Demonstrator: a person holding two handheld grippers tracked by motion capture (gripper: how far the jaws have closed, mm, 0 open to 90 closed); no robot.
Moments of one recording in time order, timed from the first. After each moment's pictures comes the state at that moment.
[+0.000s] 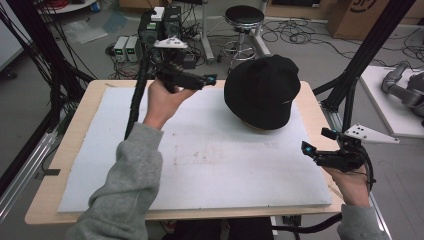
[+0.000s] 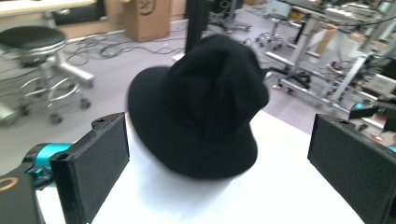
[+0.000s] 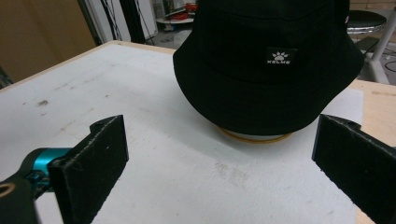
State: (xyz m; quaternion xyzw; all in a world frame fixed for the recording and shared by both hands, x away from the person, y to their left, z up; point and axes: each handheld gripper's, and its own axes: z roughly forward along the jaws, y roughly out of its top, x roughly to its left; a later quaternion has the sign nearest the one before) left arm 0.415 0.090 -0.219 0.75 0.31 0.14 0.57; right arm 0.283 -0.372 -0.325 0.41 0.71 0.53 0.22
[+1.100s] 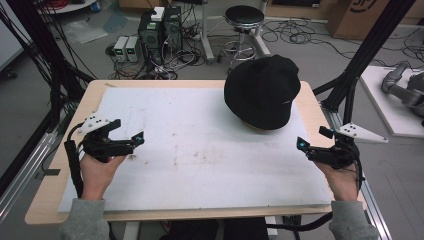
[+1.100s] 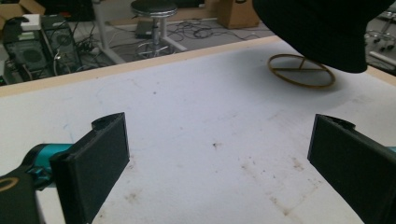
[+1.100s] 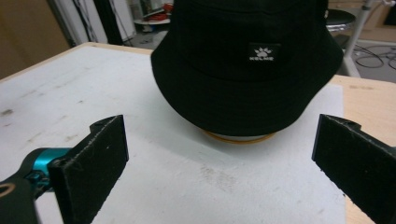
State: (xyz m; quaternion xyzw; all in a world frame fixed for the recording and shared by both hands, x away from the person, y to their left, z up) left arm 0.307 0.240 -0.347 0.69 0.43 0.26 0.52; right arm 0.294 -0.360 -0.337 0.45 0.69 0.50 0.26
